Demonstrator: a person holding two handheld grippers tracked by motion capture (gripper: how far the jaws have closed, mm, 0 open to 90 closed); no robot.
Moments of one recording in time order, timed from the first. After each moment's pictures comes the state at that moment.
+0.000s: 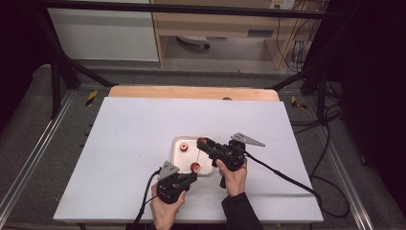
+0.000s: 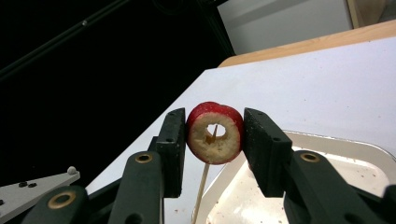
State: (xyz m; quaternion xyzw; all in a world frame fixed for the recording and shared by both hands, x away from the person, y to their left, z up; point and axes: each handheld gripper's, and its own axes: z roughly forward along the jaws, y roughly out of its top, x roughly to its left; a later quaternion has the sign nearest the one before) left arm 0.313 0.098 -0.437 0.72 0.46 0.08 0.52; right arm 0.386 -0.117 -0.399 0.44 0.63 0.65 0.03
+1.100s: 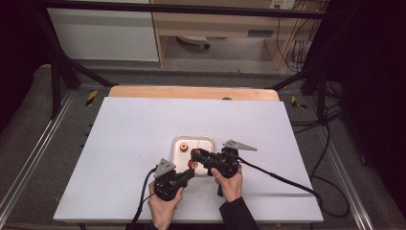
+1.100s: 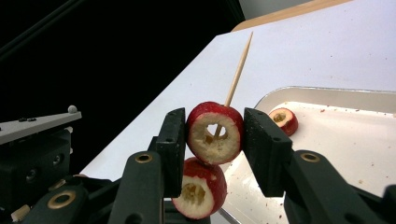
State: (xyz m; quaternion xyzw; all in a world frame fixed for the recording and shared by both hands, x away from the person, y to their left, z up) left arm 0.319 0.104 -0.435 0.71 0.47 0.09 0.52; right arm 0.377 -0.105 -0.419 0.43 0.66 0.62 -0.01
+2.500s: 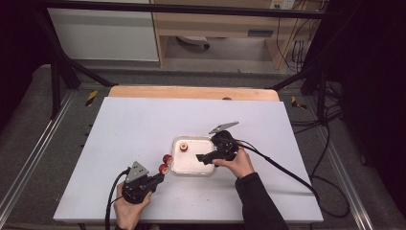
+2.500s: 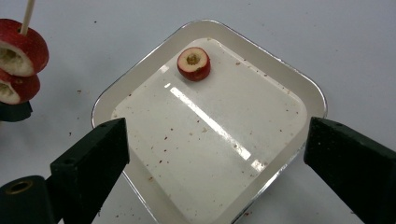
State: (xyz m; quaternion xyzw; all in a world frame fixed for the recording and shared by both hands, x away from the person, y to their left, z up) left arm 0.311 0.188 -0.437 0.77 0.43 0.15 0.45; right arm 0.432 -0.098 -0.396 0.38 0.85 0.36 0.06
